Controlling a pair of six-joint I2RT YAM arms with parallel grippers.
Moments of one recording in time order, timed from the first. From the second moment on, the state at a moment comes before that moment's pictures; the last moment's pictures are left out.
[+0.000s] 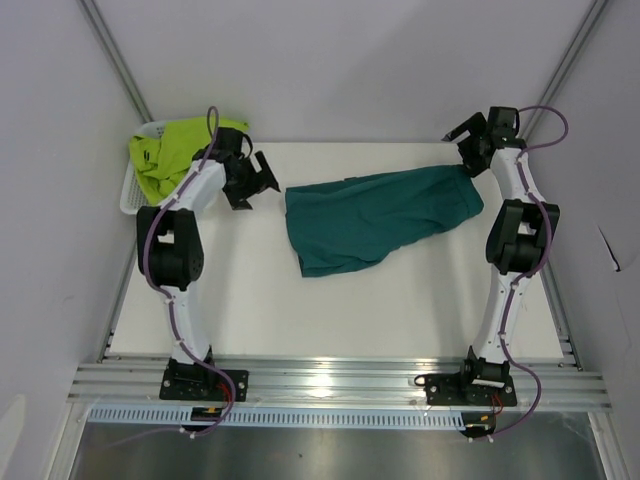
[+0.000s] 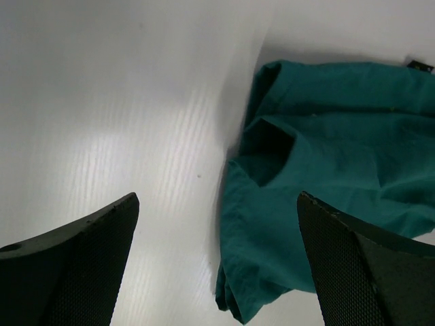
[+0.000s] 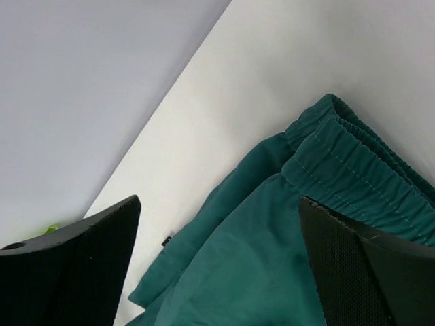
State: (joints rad) left arm -0.11 2.08 1.76 -0.73 0.18 -0.60; right arm -0.12 2.29 2.09 -0.50 -0.18 0.85
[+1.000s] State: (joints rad) left arm -0.34 1.96 1.51 -0.34 0.32 -0.59; right arm -0.16 2.23 1.72 -0.07 -0.39 0.88
